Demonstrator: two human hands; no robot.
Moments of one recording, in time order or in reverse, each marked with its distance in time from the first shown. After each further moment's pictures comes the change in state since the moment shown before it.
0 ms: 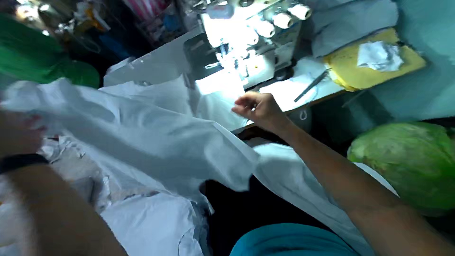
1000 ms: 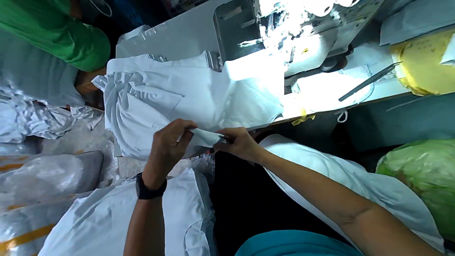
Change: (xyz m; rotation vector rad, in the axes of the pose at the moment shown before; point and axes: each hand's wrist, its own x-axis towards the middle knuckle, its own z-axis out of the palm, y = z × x) left_hand -0.165 0.031 0.118 -0.065 -0.452 0.885; right_hand -0.030 0.016 0.139 0.471 -0.198 -0.037
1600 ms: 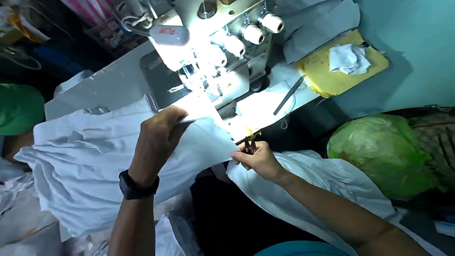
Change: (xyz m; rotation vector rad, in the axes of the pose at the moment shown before) left_hand 0.147 0.029 0.061 0.049 -0.064 0.328; right_hand -0.060 -0.040 -0.108 0.219 0.483 0.444
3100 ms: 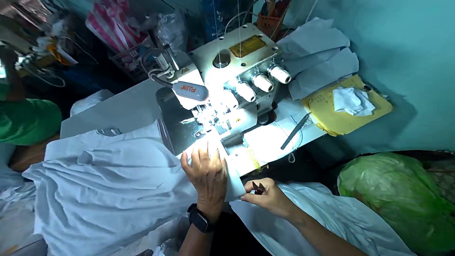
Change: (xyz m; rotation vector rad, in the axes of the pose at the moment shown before) left_hand 0.007 0.042 0.120 0.597 0.325 -0.394; right_hand 0.007 0.023 -0.023 -0.218 -0.149 -0.137
